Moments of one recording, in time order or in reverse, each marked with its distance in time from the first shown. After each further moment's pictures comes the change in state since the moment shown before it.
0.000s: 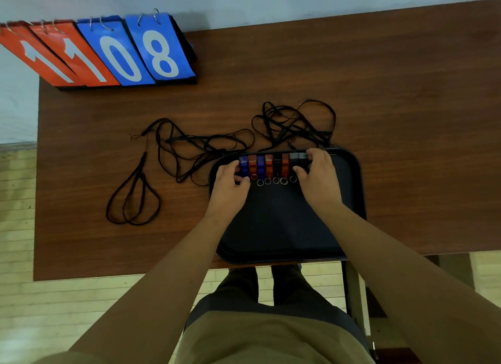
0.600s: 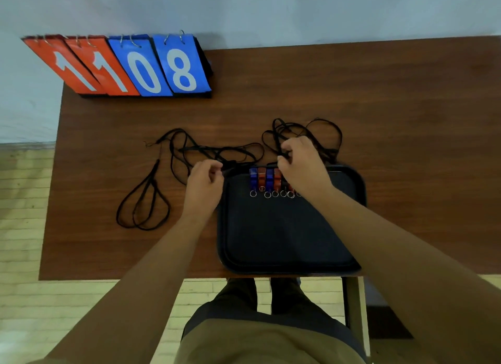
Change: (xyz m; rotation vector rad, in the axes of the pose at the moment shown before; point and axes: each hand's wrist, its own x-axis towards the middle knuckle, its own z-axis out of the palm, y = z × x) left_hand 0.012 -0.006 -0.066 0.112 0.240 0.074; right_hand 0.026 -0.076 -0.013 -0.079 -0.114 -0.275
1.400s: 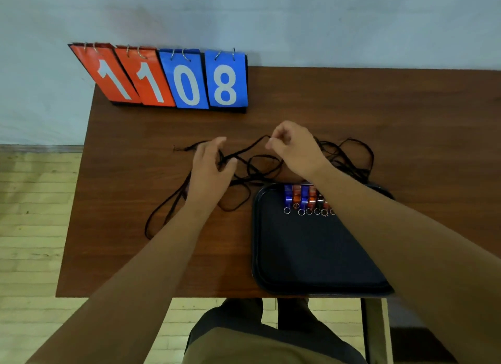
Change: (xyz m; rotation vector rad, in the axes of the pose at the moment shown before) left_hand 0.054 -0.019 -0.074 -0.105 0.001 0.141; right_hand 0.061 -0.108 0.019 0.173 -0.131 -0.002
